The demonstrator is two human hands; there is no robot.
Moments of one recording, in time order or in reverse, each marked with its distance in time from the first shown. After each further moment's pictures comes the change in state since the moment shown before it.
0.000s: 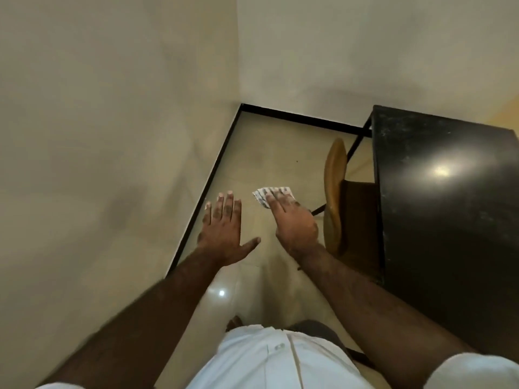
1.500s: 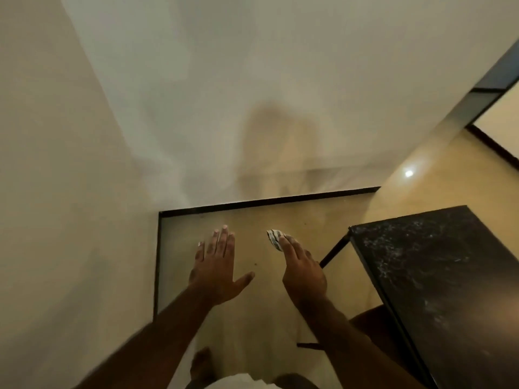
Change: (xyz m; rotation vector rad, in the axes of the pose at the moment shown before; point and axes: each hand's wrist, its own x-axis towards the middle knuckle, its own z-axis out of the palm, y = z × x) left_hand 0.749 -0.079 -0.180 -0.012 -0.050 0.453; right_hand 0.590 0.233 -0.071 0.113 0.138 0.666
